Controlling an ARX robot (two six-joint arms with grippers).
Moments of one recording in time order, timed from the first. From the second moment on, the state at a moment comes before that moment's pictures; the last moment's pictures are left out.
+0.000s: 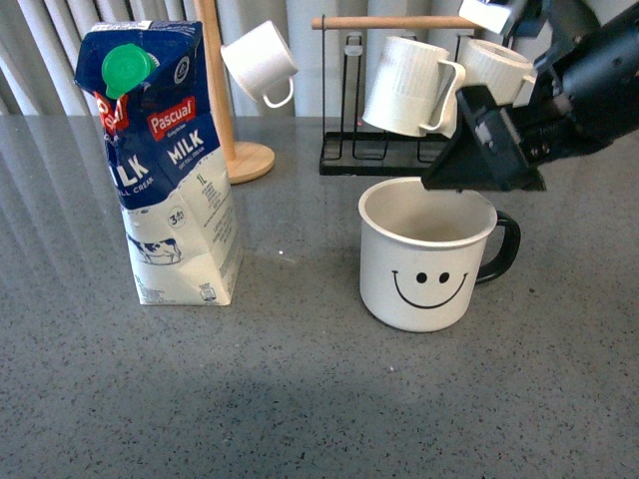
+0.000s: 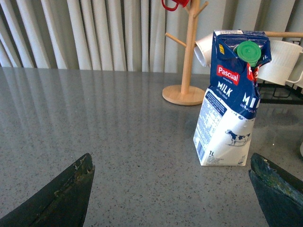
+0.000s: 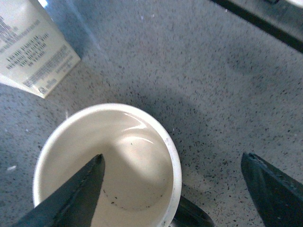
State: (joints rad) left arm 0.00 0.01 0.01 0.00 0.00 -0.01; right arm 0.21 1.81 1.32 -0.33 -0.44 -0.30
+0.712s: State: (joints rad) left arm 0.00 0.01 0.01 0.00 0.00 -0.01; right arm -0.06 0.98 0.65 0.36 -0.50 0.13
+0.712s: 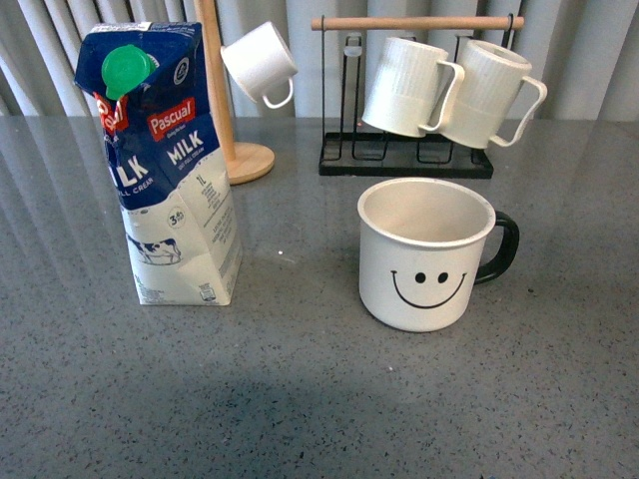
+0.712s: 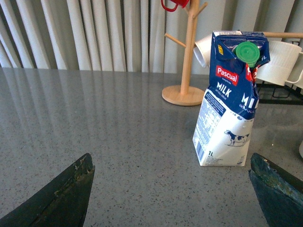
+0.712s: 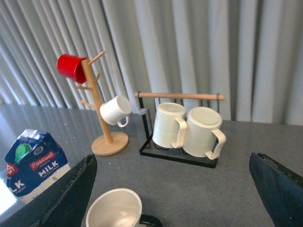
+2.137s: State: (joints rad) left arm 0.00 0.01 0.01 0.00 0.00 -0.01; right arm -0.01 0.01 0.01 0.00 0.00 0.01
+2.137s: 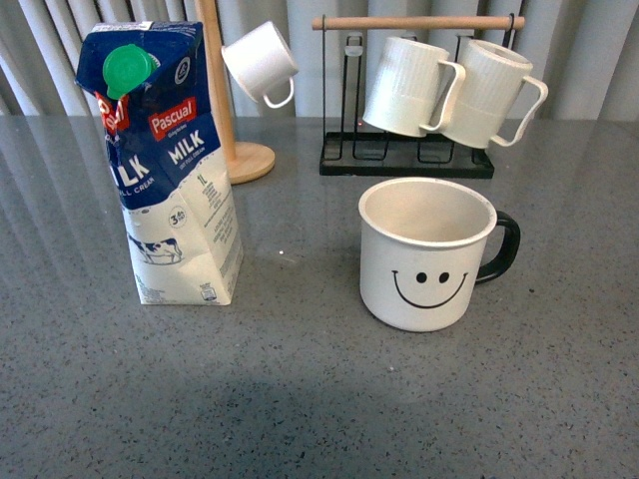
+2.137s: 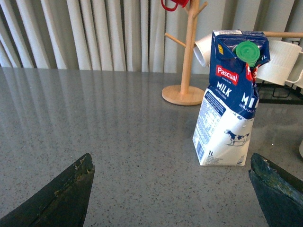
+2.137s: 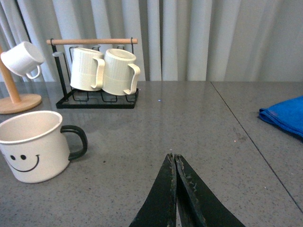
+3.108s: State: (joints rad) left arm 0.00 0.01 0.01 0.00 0.00 -0.01; right arm -0.01 0.00 0.01 0.00 0.00 0.01
